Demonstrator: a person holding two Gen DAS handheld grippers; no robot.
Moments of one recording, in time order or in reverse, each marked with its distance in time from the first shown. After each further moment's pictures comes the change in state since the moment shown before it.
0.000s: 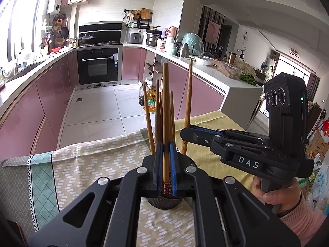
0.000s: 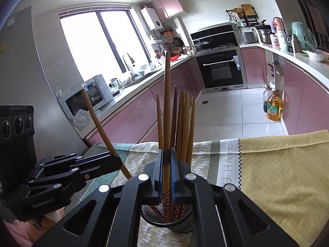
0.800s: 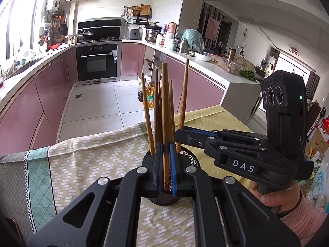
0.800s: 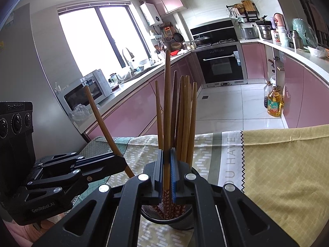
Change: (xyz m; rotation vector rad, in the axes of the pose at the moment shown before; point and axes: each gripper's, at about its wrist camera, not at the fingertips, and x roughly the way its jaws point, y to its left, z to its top) left arm 0.013 0.001 -0.014 -0.001 0.025 -0.007; right arm 0.005 0.000 -0.009 0.000 0.033 0.003
